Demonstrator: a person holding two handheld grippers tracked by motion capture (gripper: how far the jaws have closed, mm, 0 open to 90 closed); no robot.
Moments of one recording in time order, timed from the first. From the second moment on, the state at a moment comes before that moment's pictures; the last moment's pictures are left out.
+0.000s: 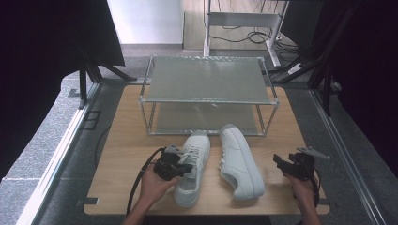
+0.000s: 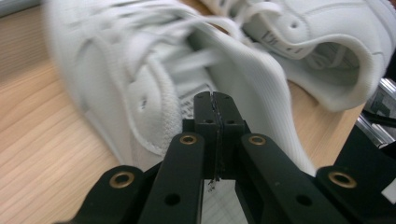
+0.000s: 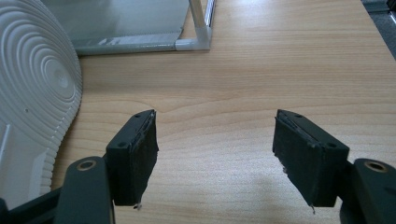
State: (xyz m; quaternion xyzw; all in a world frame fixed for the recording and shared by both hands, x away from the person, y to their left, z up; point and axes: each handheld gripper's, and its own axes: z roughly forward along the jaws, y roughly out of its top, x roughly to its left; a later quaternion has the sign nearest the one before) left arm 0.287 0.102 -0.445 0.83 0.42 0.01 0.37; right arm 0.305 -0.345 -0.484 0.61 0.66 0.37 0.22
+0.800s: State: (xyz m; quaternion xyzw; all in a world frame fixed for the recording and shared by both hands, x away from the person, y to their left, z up) left arm 0.290 0.141 -0.427 0.79 0.38 -0.03 0.48; right arm 0.304 -0.345 -0.480 0.61 0.66 0.38 0.23
